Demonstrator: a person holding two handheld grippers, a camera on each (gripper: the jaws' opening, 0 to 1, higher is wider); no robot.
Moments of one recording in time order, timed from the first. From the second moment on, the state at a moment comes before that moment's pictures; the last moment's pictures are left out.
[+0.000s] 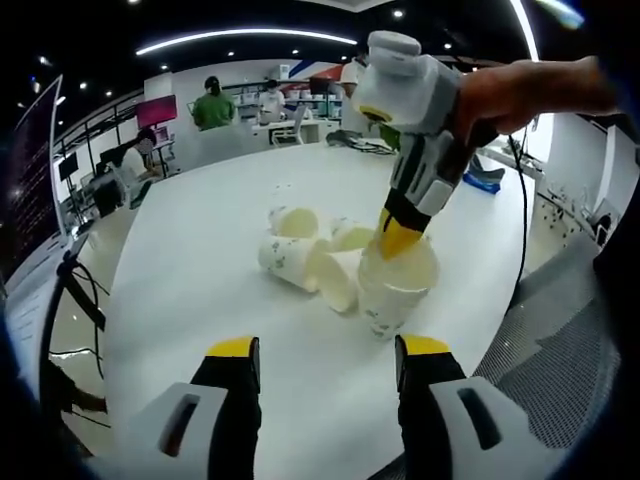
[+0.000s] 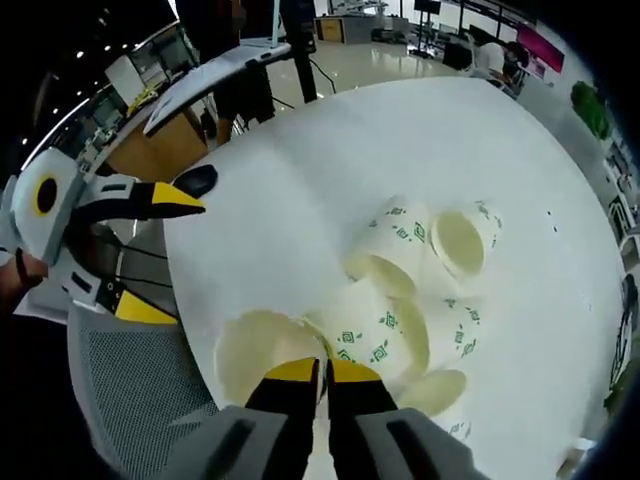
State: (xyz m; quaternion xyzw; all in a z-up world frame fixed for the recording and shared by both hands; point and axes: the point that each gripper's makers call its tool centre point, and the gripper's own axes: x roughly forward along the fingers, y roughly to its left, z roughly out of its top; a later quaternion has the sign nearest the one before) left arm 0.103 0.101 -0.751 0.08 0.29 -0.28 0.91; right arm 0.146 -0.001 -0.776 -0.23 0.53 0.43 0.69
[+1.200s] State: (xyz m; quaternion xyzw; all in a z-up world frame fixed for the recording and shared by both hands) left arm 0.105 0.099 -0.755 0.08 0.29 -0.28 0.91; right arm 0.218 -0.012 -0.745 -0.20 0.42 0.39 0.80
